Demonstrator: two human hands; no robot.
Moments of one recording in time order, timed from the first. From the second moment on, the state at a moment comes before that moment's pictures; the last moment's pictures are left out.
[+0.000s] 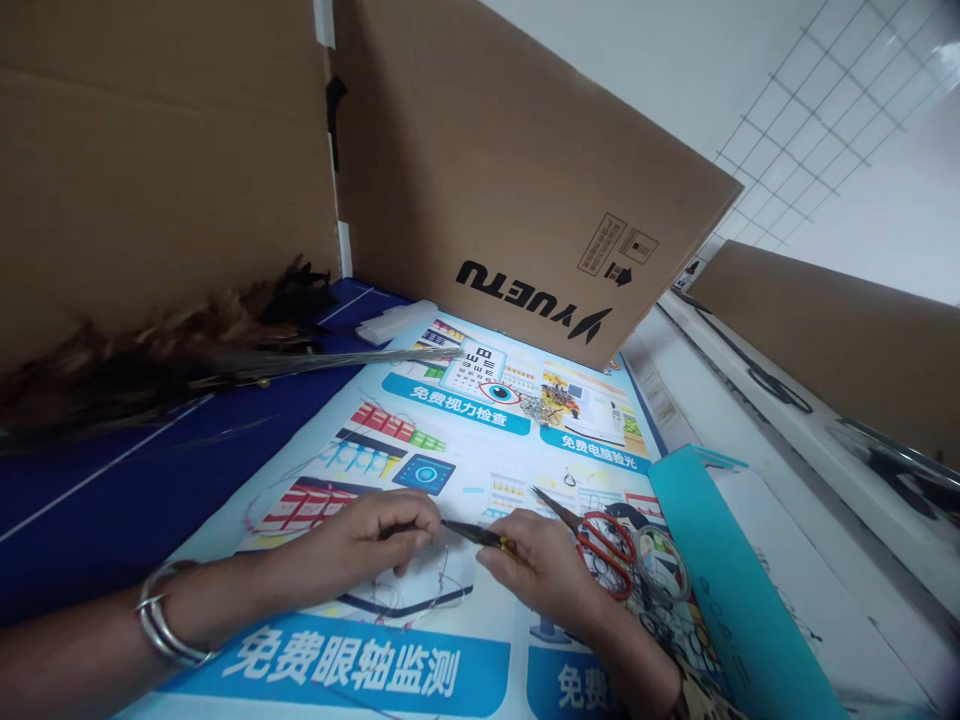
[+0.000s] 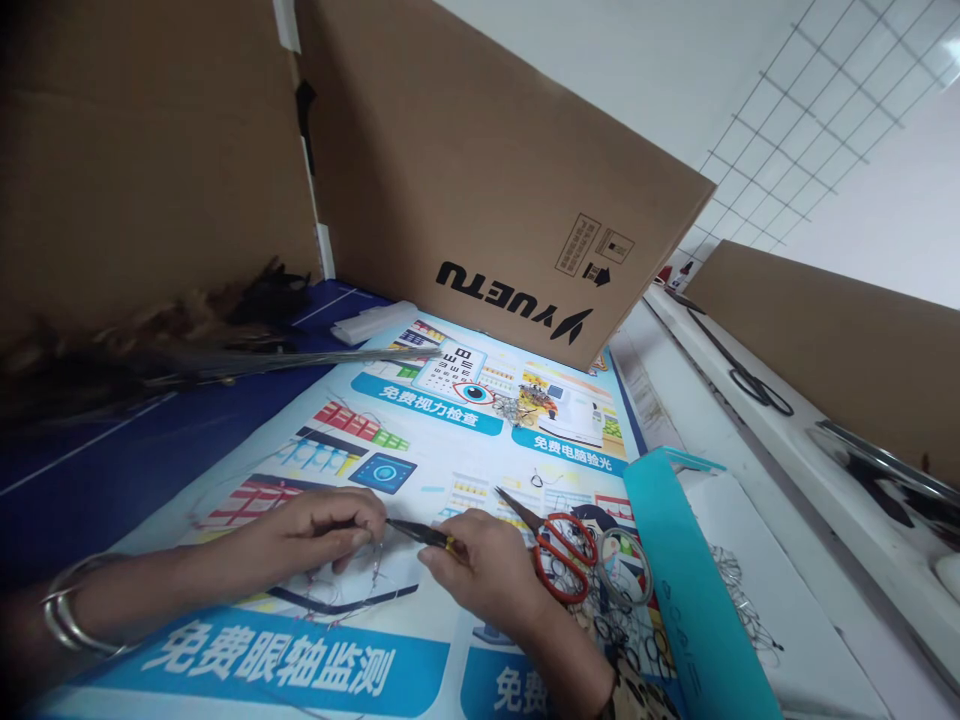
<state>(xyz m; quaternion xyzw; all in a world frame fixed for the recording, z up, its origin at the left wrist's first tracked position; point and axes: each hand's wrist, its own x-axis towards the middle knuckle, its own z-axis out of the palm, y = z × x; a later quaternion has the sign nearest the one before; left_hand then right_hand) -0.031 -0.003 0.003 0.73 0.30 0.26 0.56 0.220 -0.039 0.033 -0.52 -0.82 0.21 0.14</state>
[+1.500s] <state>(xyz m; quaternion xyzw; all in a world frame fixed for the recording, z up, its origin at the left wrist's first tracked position) -0.018 -0.015 -0.001 0.49 0.40 0.33 0.70 0.217 -0.040 0.000 -0.50 -0.82 -0.08 0.26</state>
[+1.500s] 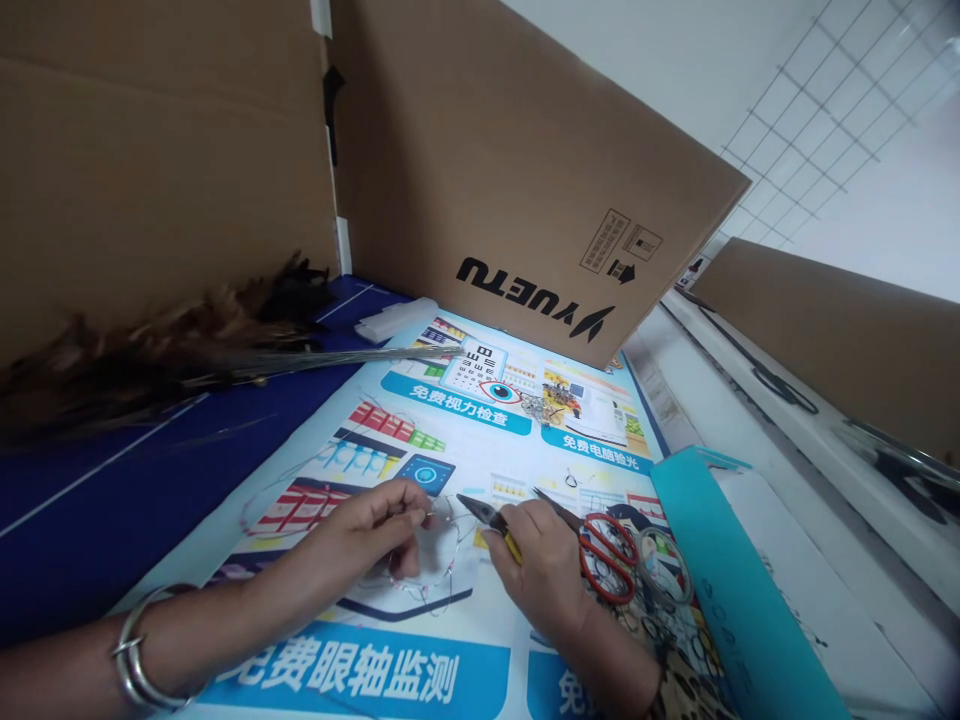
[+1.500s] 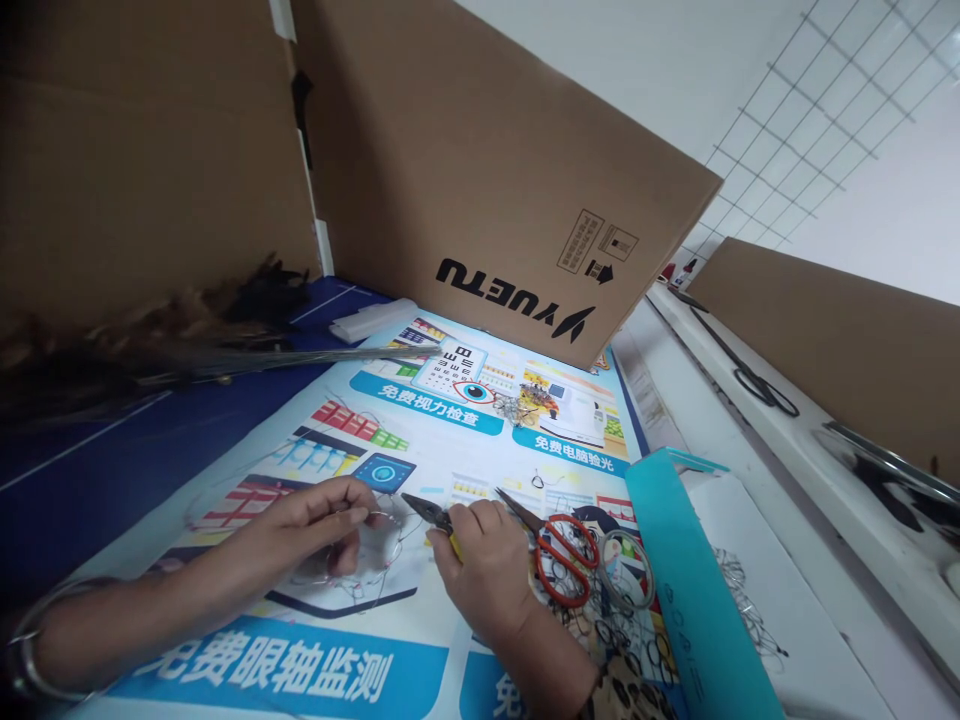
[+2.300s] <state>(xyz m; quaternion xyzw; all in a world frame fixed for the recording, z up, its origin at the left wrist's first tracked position) -0.007 -0.018 -0.001 0.44 0.34 0.35 0.76 0.209 -0.044 -0.001 -0.52 -0.82 -0.08 0.23</state>
